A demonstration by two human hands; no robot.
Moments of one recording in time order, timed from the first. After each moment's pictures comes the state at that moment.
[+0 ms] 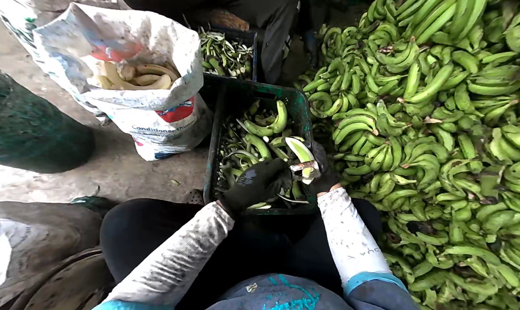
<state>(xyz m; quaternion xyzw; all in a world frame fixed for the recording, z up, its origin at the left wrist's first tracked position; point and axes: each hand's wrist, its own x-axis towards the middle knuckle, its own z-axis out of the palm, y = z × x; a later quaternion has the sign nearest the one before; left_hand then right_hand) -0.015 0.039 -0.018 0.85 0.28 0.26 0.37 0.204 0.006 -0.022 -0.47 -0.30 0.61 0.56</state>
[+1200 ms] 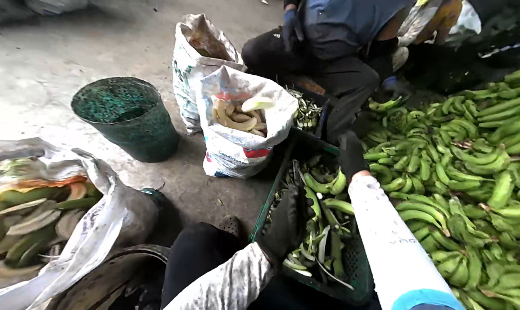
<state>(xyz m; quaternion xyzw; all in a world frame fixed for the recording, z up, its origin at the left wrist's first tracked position) -0.051 0.069 0.001 0.12 0.31 0.58 0.75 0.110 0.235 0.041 -0.68 -0.68 0.15 0.23</state>
